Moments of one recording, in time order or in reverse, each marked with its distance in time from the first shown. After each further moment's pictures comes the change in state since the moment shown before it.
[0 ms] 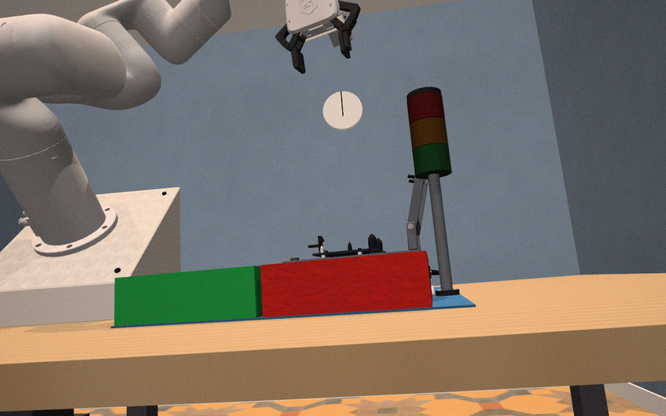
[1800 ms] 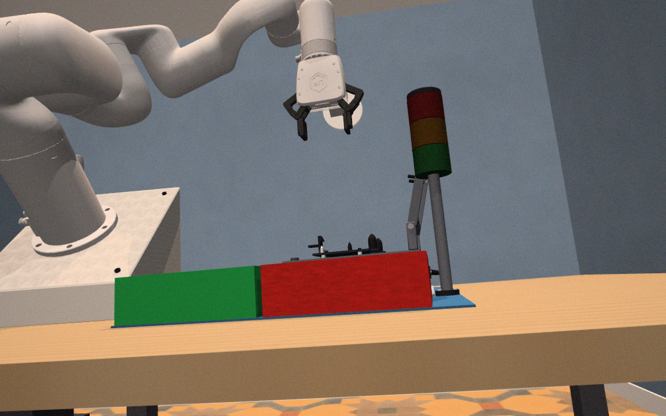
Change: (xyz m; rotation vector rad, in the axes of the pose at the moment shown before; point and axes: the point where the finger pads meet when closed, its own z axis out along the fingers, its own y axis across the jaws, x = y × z) arm 0.091 -0.051 0.104 0.063 -0.064 -0.172
